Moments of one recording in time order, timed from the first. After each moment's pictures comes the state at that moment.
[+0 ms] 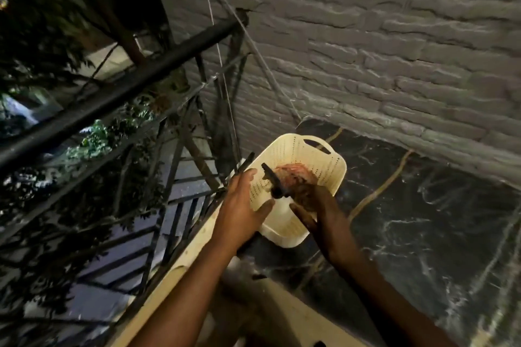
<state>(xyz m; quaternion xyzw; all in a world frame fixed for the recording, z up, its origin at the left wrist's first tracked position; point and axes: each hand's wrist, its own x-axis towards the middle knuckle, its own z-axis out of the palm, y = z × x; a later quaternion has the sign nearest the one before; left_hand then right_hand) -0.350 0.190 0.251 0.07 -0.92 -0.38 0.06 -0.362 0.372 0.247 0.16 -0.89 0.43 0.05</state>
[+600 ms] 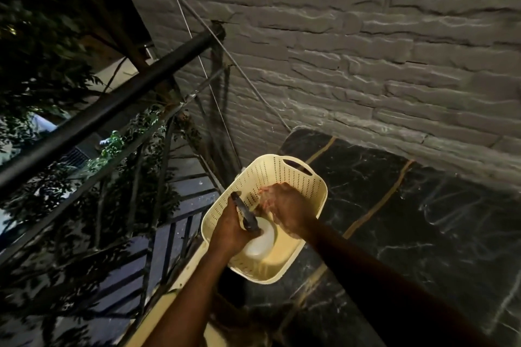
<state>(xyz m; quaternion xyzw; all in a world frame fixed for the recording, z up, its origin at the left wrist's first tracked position) -0.436 0.220 0.190 0.19 -0.90 -0.40 -0.06 -0.515 0.364 0.194 0.24 -0.94 0.17 -0.16</state>
